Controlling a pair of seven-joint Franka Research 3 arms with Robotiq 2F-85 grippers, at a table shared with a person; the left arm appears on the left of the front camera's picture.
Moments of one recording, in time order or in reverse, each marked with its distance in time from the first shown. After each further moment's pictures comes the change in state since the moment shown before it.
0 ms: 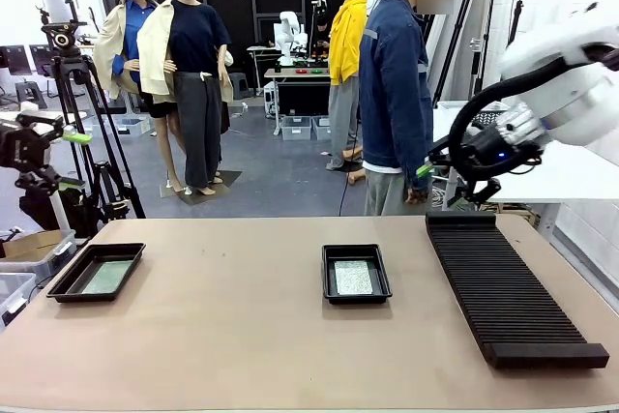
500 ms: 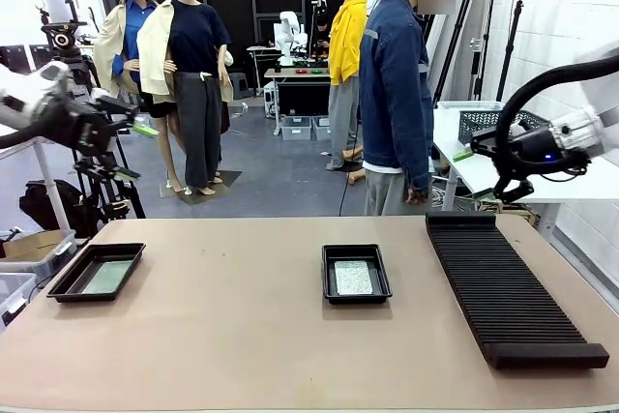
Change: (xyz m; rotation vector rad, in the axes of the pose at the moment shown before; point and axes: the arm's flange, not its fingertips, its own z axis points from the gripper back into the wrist) left arm -0.002 -0.073 -0.111 0.173 0.121 0.038; right arm 0.008 -0.059 0.051 0.233 -0.012 -0.070
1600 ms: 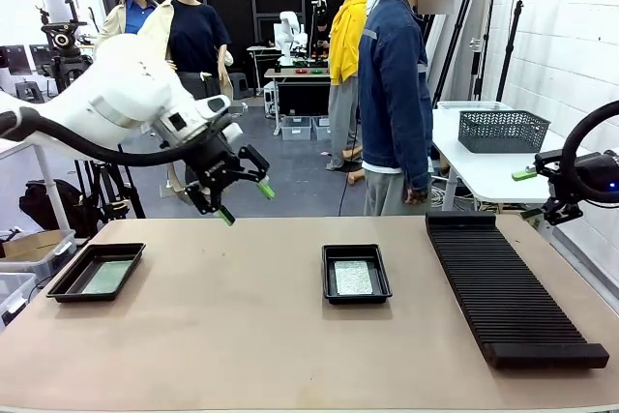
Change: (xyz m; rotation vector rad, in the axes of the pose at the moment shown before) left arm -0.021 -0.079 -0.216 0.443 0.157 -0.054; right arm 0.060 -0.107 0.060 0.169 0.229 0.087
